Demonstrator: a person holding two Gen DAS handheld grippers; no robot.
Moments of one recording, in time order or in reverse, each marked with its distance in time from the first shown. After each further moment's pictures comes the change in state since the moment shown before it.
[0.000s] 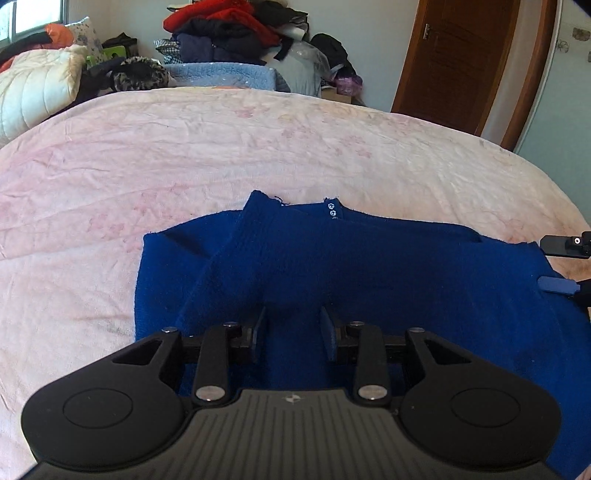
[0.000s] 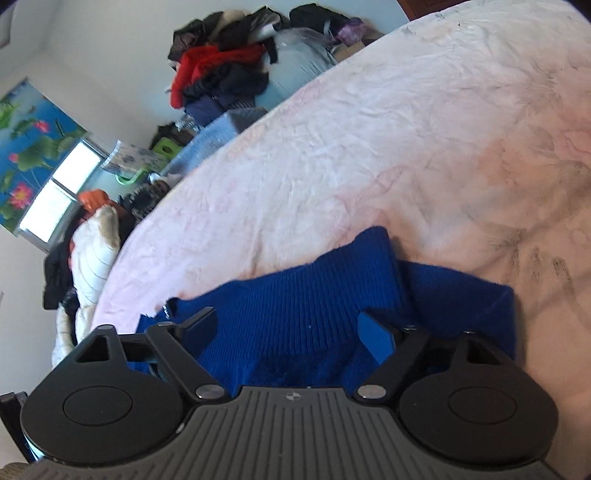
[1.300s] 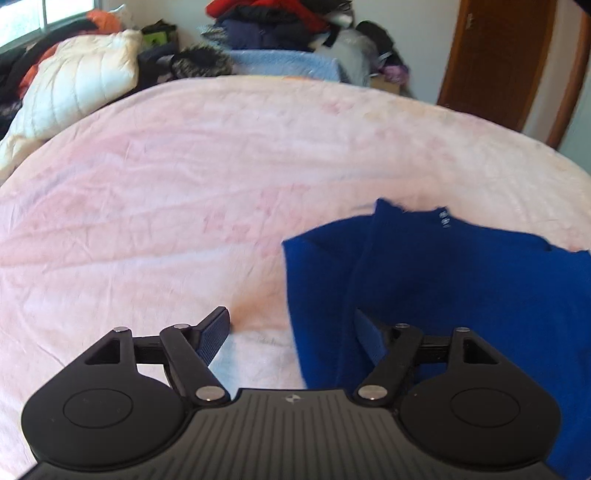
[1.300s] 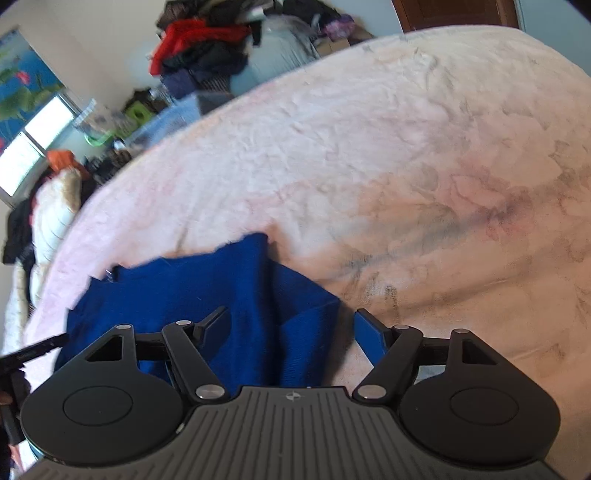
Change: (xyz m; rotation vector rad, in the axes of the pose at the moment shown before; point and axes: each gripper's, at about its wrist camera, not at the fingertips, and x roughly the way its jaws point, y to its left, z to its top) left arm -0.011 0.070 0.015 -0.030 0.070 0.154; right arm -0.050 -0.026 0.014 -0.188 0.090 -0.223
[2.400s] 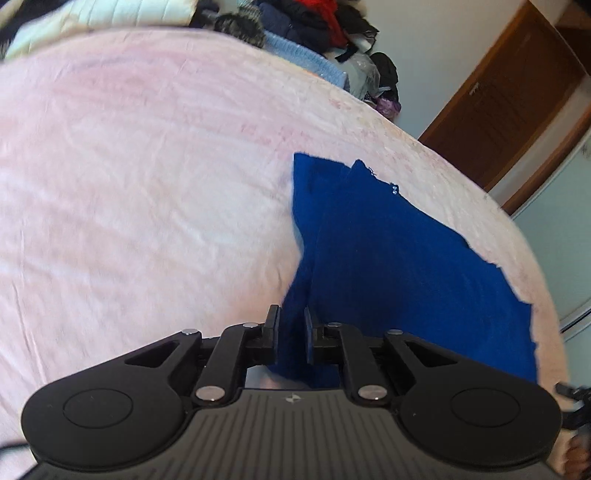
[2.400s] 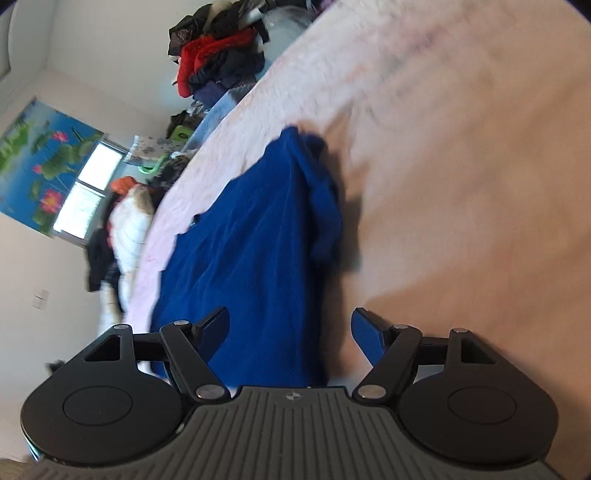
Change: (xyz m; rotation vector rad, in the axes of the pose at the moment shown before) left arm -0.080 0.058 -0.107 -0.374 0.021 -0.322; right arm -0.082 -0.040 -0.139 0.350 0.061 0.409
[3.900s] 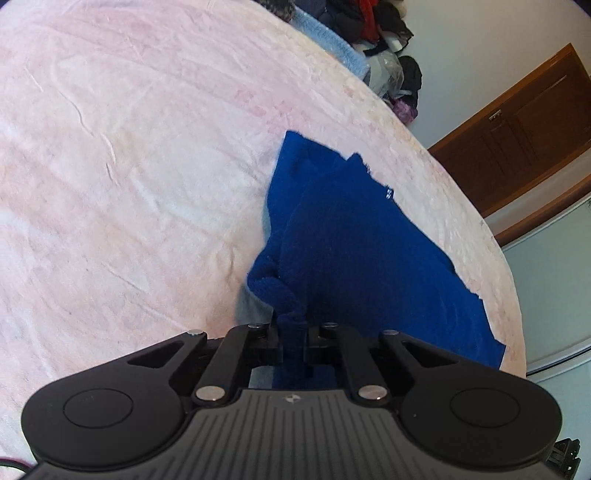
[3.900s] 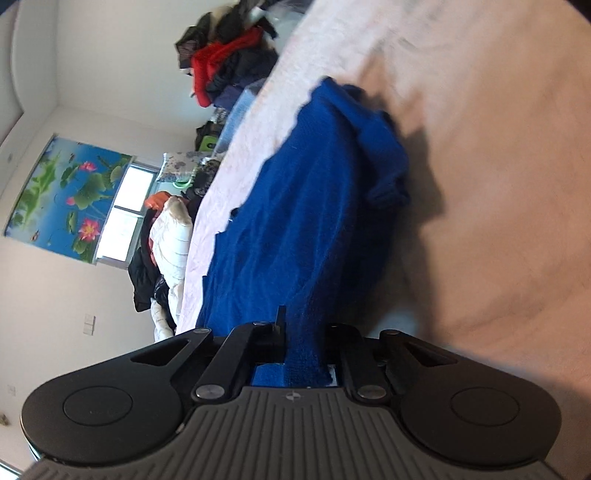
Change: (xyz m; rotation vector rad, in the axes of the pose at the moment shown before) left arm 0.023 -0.026 0.008 -0.144 0.016 -0.004; right arm 0.047 0.024 -0.006 0.027 -0.047 0.110
